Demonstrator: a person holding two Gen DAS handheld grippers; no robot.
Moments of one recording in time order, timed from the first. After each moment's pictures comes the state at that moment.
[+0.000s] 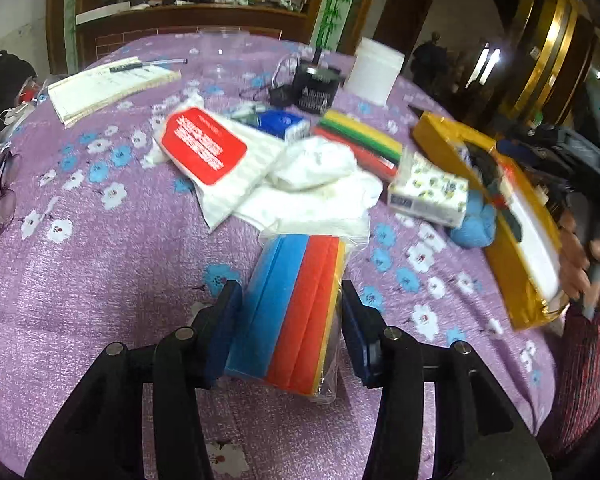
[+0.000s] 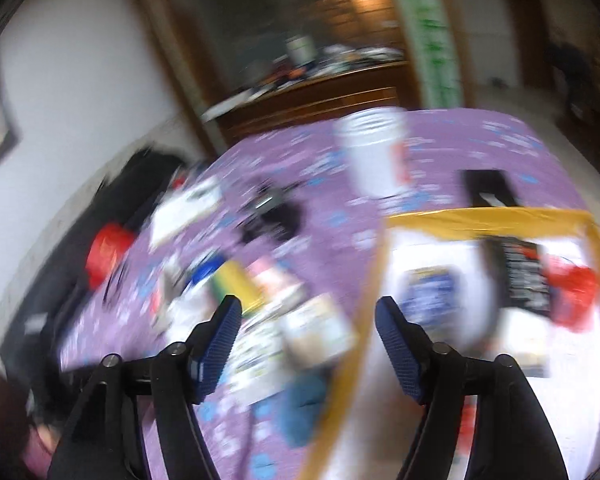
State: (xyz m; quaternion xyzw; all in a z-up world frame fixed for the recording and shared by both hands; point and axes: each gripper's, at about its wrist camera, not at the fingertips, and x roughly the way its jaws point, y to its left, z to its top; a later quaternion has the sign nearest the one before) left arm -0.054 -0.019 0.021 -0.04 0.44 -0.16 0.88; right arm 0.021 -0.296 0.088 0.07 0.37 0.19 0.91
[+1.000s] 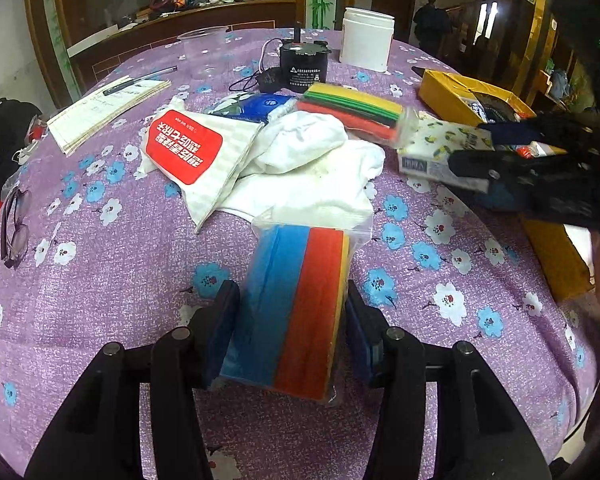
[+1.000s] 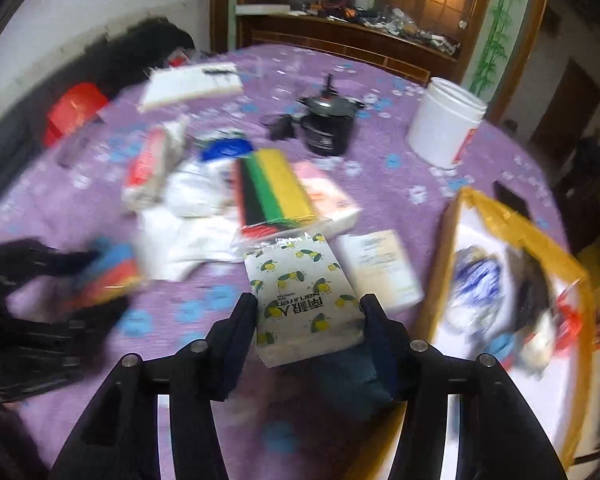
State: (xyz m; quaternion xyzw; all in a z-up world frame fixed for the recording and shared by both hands) left arm -0.056 -0.048 0.015 0.06 0.45 -0.13 0.88; right arm -0.004 -0.199 0.053 -0.13 0.44 0.15 0.88
